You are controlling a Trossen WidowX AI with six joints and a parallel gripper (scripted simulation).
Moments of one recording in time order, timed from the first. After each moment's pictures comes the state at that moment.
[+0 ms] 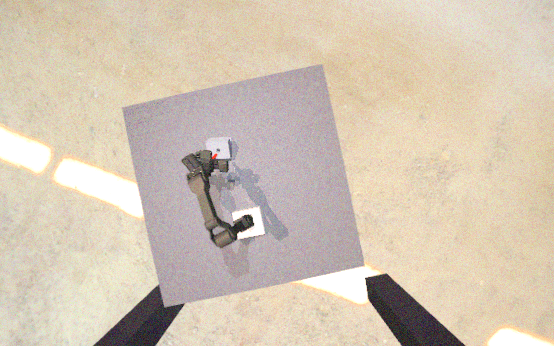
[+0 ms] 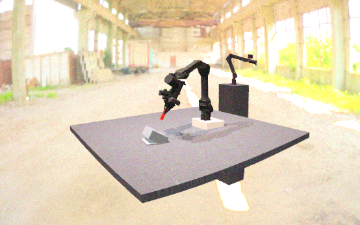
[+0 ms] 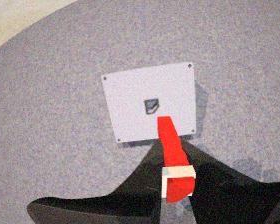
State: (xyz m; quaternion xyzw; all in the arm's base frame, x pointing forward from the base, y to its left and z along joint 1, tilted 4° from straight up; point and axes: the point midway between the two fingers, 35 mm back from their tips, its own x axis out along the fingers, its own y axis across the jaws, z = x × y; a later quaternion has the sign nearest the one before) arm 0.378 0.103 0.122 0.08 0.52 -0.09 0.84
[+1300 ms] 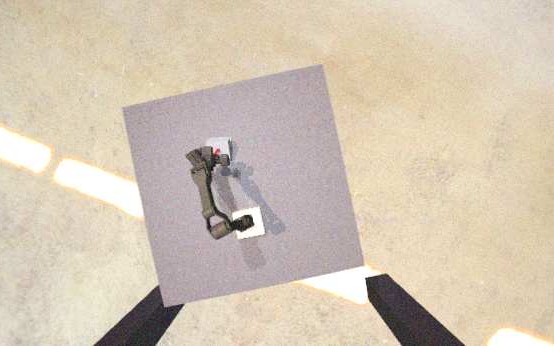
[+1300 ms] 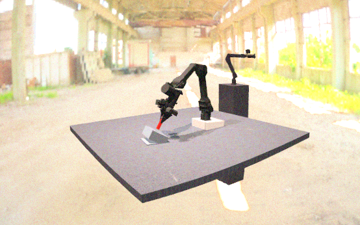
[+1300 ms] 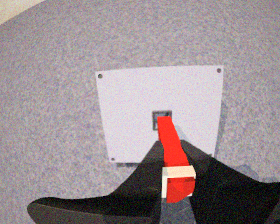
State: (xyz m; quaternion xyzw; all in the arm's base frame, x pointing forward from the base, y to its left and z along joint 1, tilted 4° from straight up) arm 0.404 0.108 0.070 0.05 0.52 -0.06 0.85
